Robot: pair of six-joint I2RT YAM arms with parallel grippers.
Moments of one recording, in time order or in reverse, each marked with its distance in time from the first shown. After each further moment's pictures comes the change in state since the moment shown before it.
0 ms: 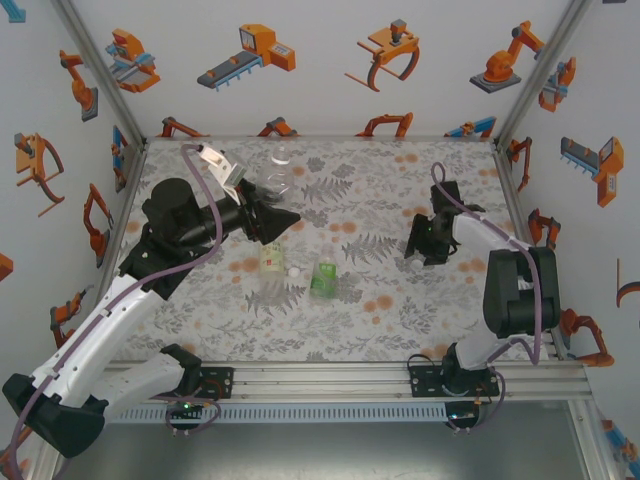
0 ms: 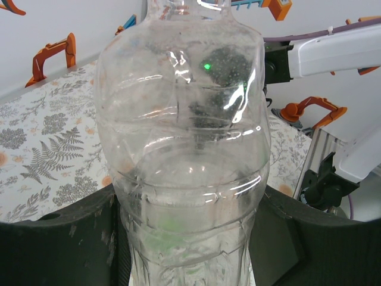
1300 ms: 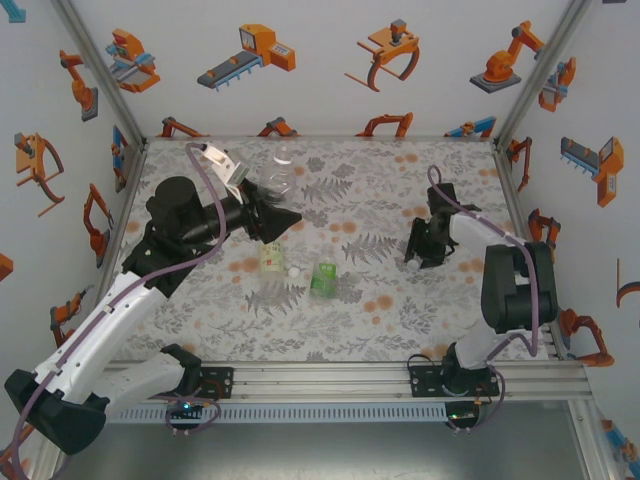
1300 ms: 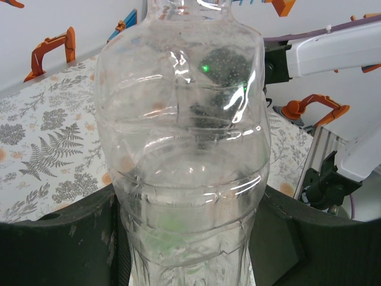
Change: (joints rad) left arm 0.001 0.018 0.000 0.000 0.000 0.000; right arm 0.015 0.024 0.002 -0.014 -0.002 0.000
